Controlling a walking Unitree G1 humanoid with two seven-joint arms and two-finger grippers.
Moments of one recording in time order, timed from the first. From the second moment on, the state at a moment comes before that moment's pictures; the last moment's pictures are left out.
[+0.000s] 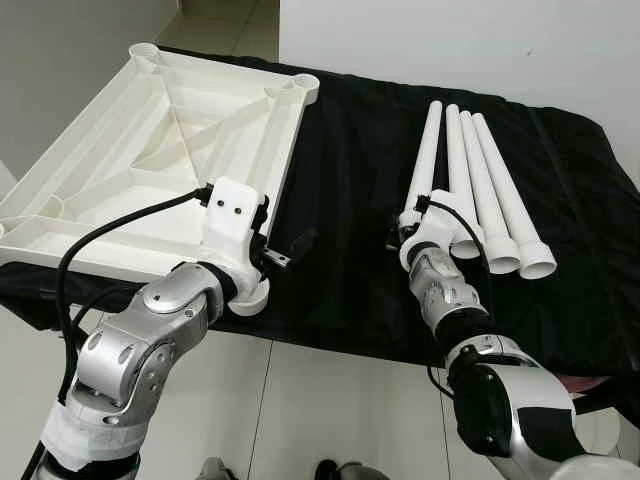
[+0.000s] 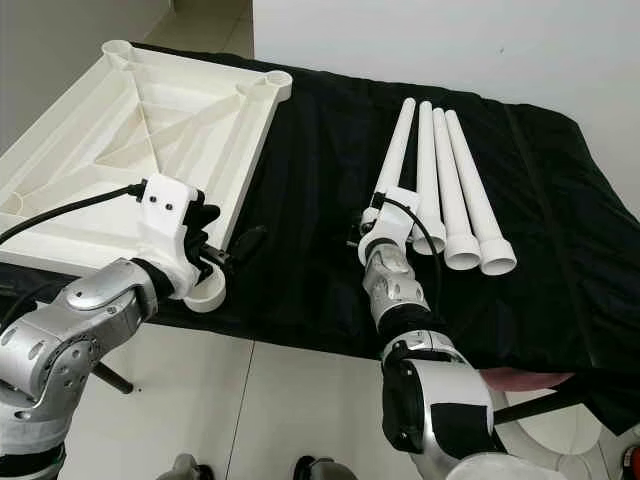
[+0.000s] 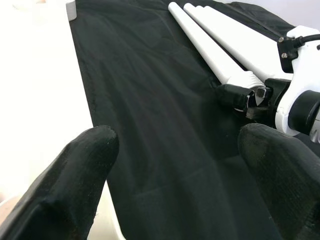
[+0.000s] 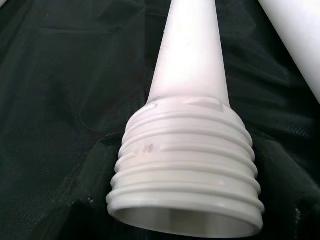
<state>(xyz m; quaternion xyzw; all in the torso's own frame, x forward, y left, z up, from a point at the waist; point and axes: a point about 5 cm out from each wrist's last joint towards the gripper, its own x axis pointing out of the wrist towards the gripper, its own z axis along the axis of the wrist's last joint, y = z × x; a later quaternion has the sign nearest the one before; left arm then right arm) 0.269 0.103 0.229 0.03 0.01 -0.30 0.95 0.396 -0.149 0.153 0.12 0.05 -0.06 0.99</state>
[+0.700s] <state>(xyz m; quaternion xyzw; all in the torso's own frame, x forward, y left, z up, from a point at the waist) 0.285 0.105 0.234 -0.09 0.00 -0.30 0.95 0.368 -0.162 0.159 0.10 -0.09 0.01 0.99</state>
